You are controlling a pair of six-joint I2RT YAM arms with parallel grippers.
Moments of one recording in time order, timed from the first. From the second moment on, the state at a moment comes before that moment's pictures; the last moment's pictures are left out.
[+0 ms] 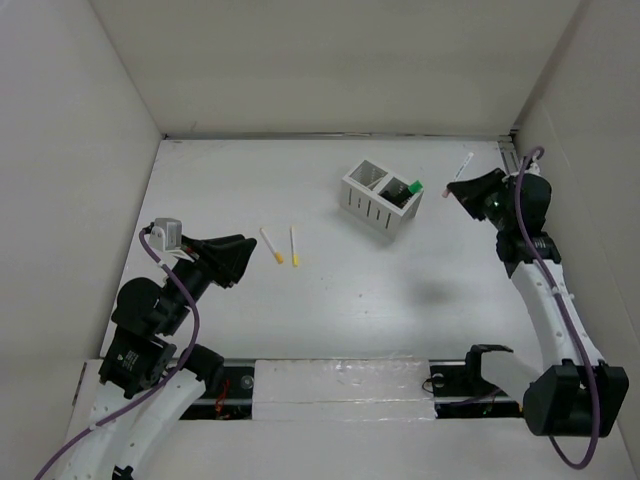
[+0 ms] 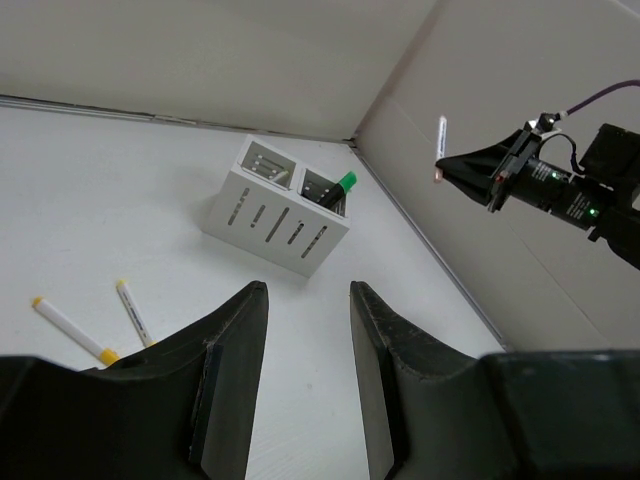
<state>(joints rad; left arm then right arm) -0.47 0.34 0.76 -0.32 0.08 -0.52 -0.05 1.05 0.88 -0.12 -0.24 0.85</state>
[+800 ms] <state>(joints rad) -0.47 0.34 0.76 -0.32 0.08 -0.52 0.26 1.48 0.90 0.56 -0.60 1.45</state>
